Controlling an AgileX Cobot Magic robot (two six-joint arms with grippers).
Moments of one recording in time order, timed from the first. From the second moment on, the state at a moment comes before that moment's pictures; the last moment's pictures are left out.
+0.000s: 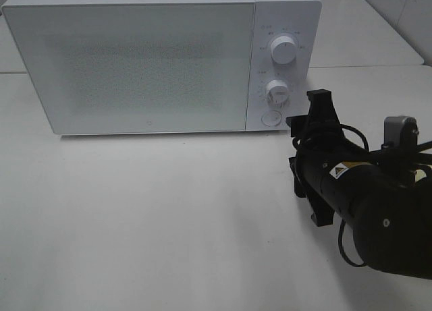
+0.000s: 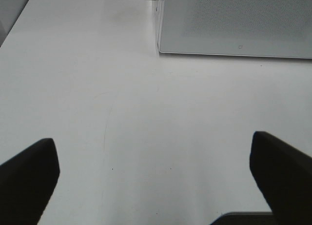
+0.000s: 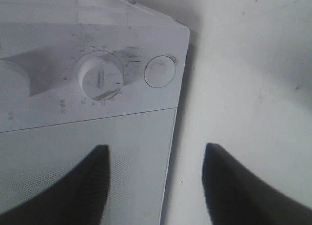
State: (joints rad) left arm 0.06 -0.01 -0.52 -0.12 1.08 0.03; right arm 0.82 1.74 -0.43 0.88 -1.00 1.20
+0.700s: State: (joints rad) left arm 0.06 -0.01 -0.52 -0.12 1.08 0.03; right arm 0.81 1.74 -0.43 0.88 -1.00 1.22
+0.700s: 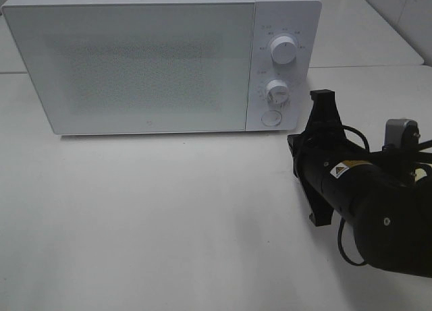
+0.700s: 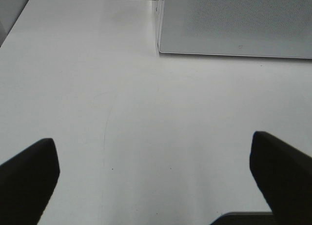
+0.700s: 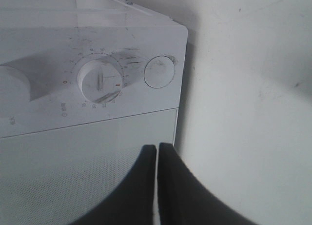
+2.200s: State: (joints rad) left arm 0.06 -0.01 -0.52 -0.12 1.08 0.03; right arm 0.54 2.12 -0.83 0.62 -0.92 1.34
